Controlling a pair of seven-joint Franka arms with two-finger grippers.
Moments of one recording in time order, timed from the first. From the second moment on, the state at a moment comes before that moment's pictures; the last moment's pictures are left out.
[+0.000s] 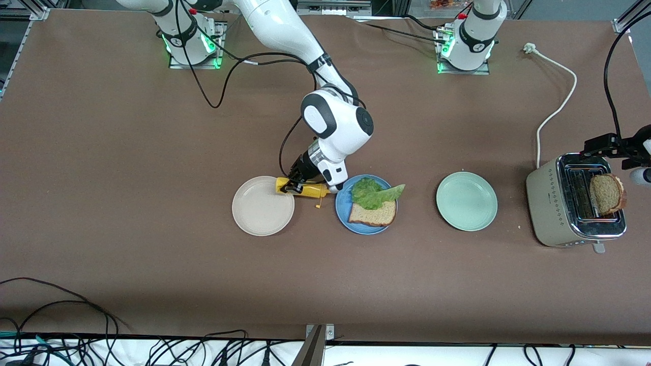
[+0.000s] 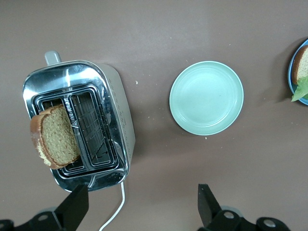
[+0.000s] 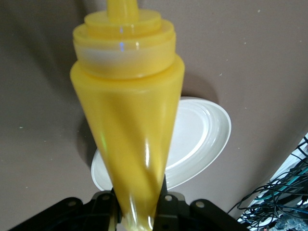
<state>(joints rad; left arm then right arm) 0.21 0.25 -0.07 -1.43 0.03 1.54 0.33 1.21 1.08 -0.64 -1.08 -0.11 1.75 -0.54</state>
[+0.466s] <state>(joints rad) 0.21 0.25 -0.07 -1.43 0.03 1.54 0.33 1.21 1.08 -0.64 -1.08 -0.11 1.75 -0.54</state>
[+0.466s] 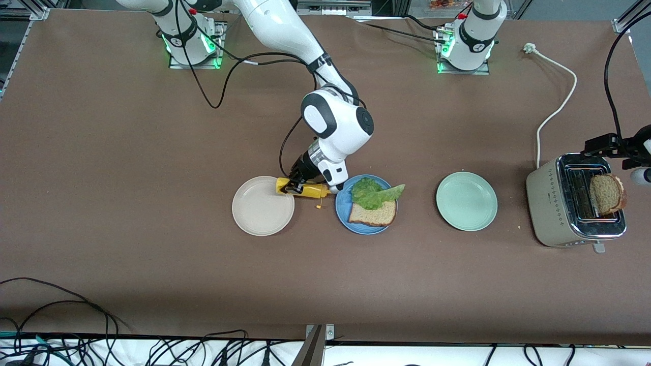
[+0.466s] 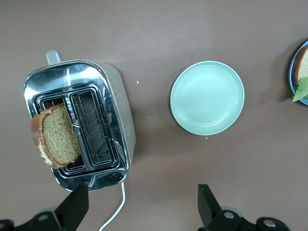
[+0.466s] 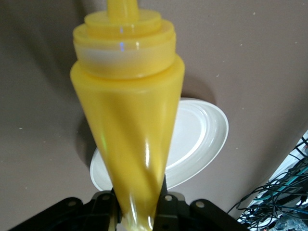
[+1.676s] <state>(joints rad) 0.21 0.25 -0.06 -1.43 0.03 1.53 0.33 0.57 0.75 -0.13 -1.08 0.17 1.72 -0.66</state>
